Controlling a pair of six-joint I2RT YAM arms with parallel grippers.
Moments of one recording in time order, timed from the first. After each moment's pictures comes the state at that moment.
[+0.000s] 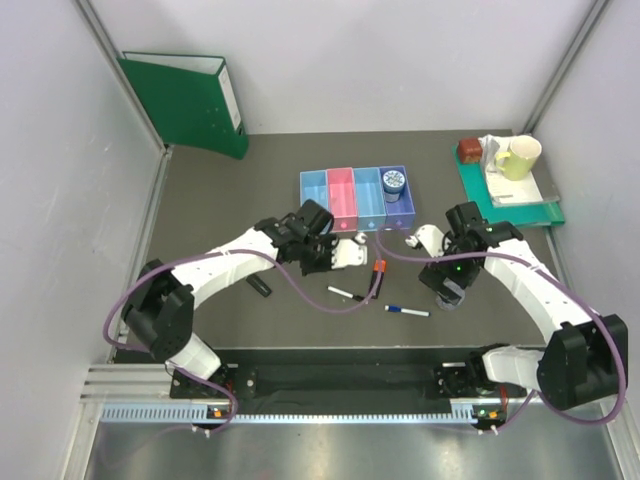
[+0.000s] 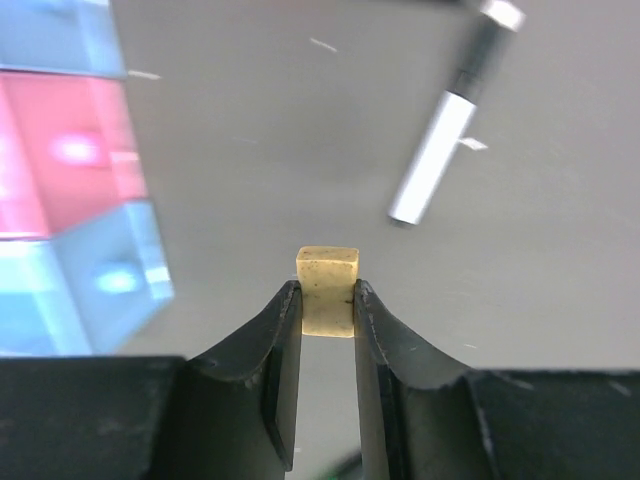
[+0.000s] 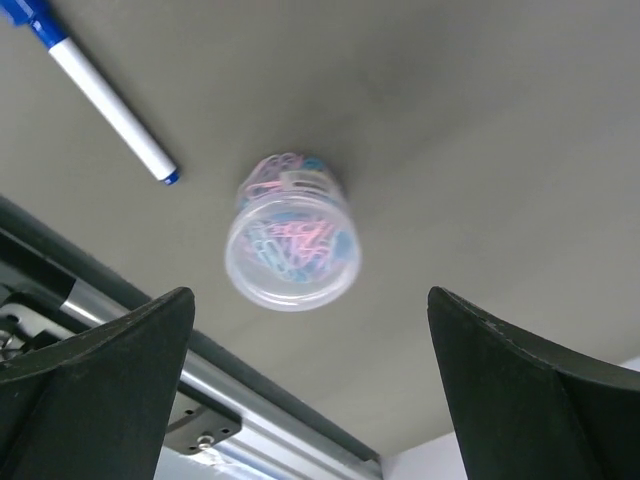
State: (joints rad) left arm -0.75 1.56 1.11 -0.59 0.26 0.83; right arm 0.26 1.22 0.91 -1.00 -0.07 -0.67
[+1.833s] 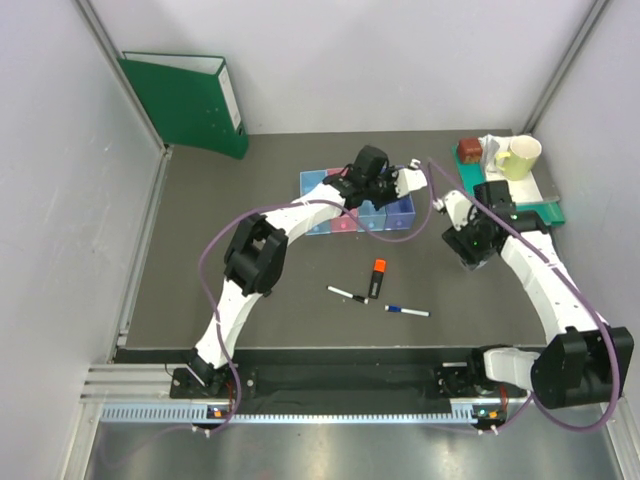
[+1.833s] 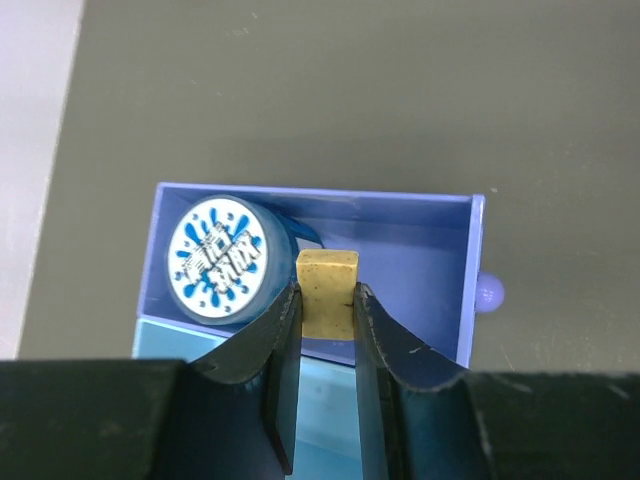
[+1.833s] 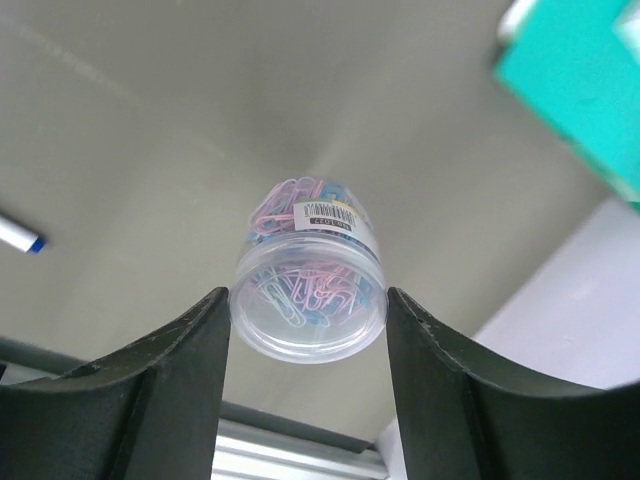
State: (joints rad) left arm -0.73 2.32 2.00 -0.24 0.32 0.65; right arm 0.12 1.21 1.00 -0.91 0.04 -0.60
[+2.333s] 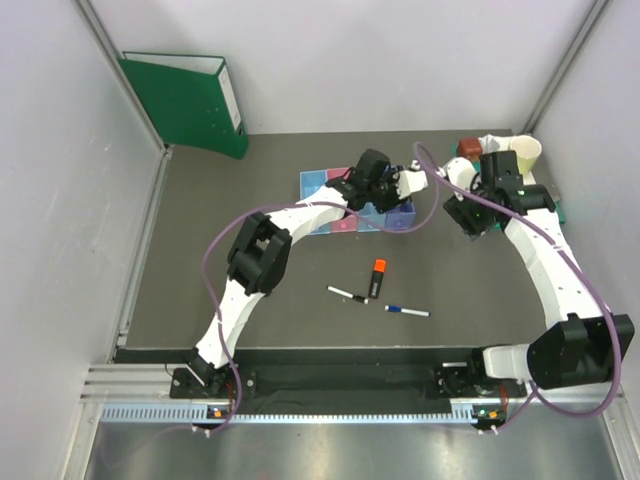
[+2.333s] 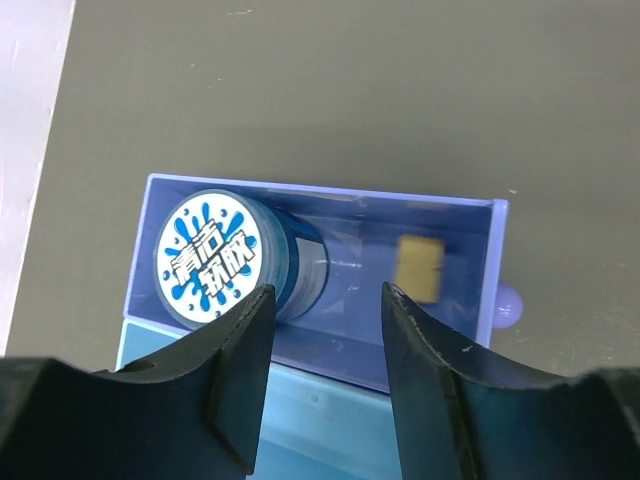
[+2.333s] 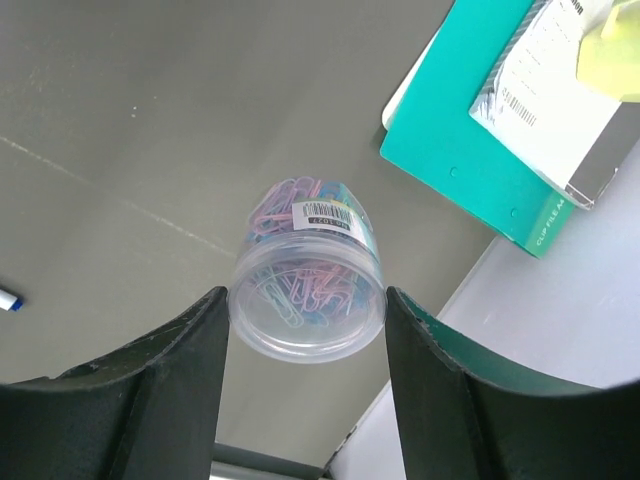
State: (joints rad) left arm -0.74 2.35 2.00 -0.20 0.27 0.64; right arm 0.11 1.30 1.27 -0.93 0.04 -0.61
